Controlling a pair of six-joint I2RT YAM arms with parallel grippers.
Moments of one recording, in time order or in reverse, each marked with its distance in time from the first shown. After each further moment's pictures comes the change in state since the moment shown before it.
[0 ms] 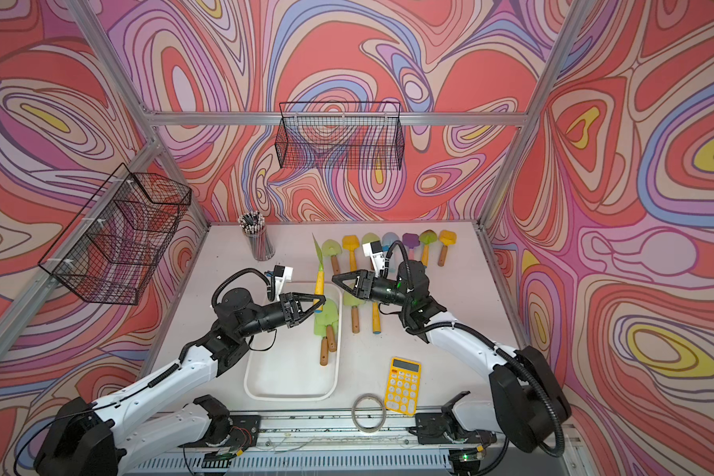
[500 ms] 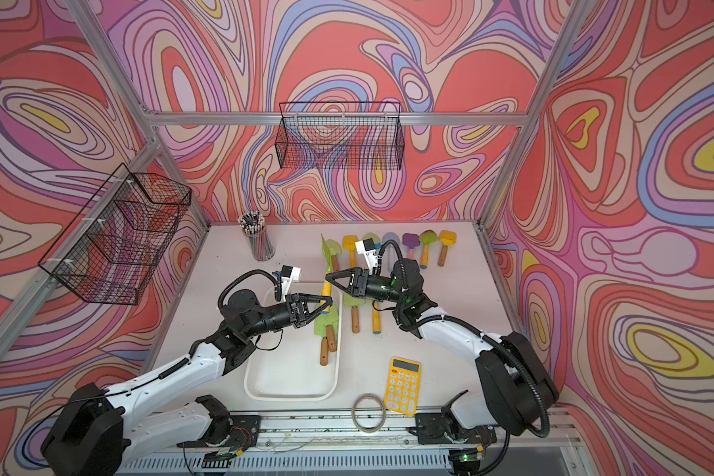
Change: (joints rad) left arm -0.048 0.068 -0.001 0.126 0.006 -0.042; right arm 0.023 0.083 0.029 0.145 -0.047 0.069
